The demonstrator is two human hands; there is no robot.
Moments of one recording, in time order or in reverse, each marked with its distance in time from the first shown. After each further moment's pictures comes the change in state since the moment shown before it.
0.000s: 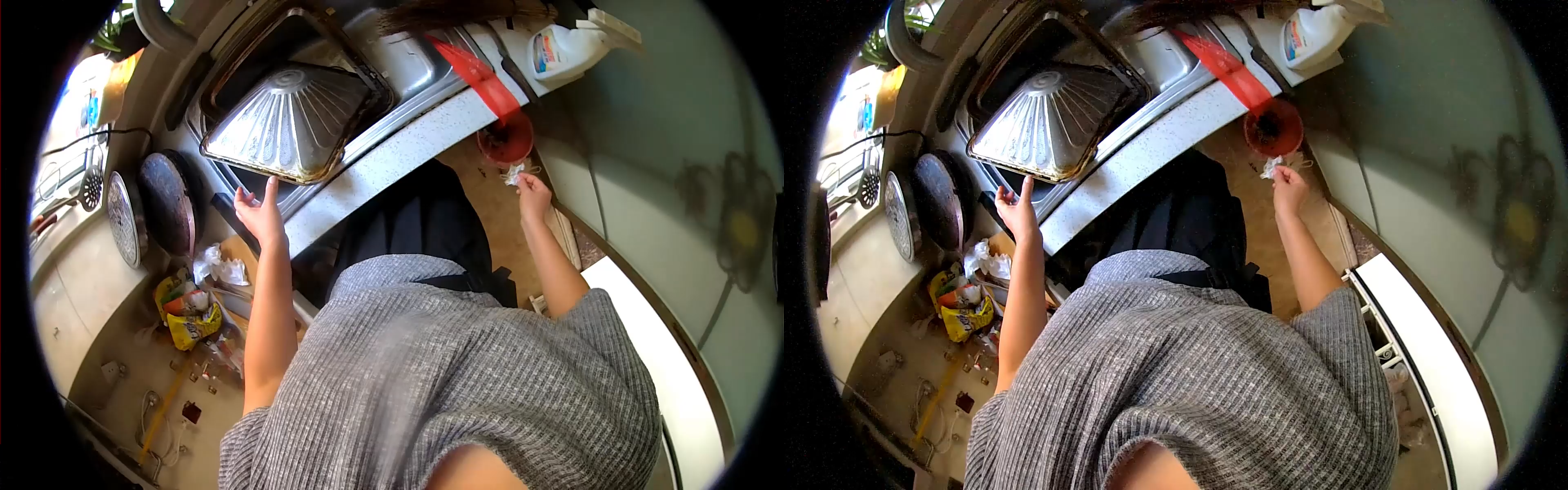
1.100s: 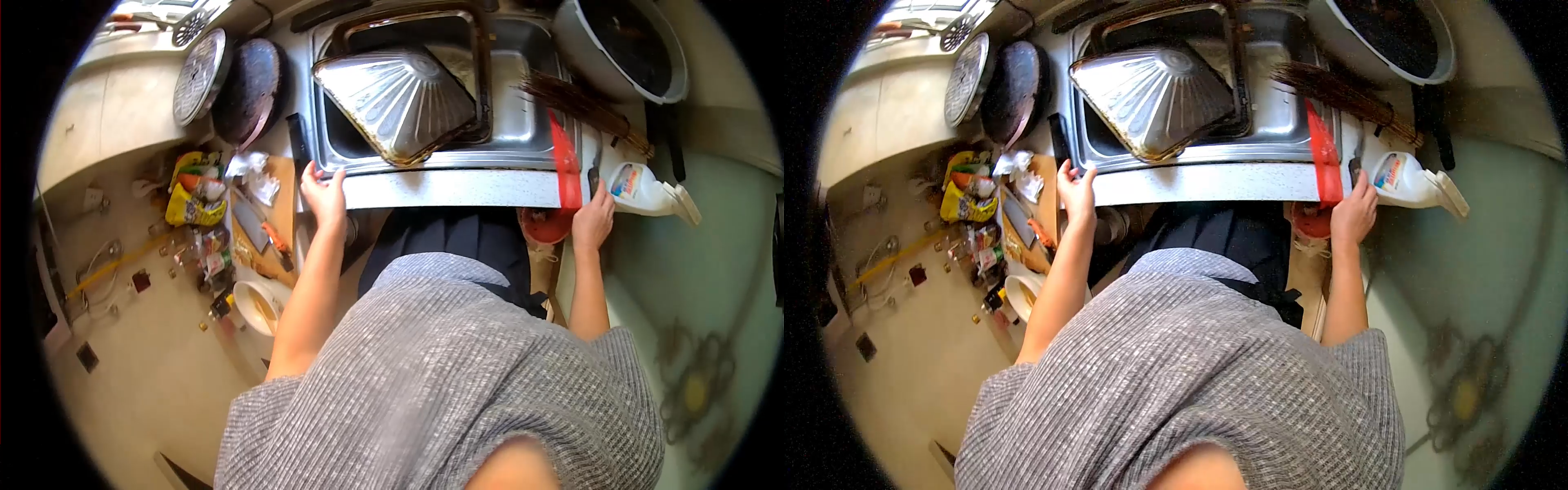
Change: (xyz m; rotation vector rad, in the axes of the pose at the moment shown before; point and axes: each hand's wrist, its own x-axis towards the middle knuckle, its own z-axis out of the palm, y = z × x) left_hand -0.050 -0.037 -0.017 -0.183 0.221 -0.234; right_hand 0.074 -0.183 0.052 -1.085 -0.007 -0.958
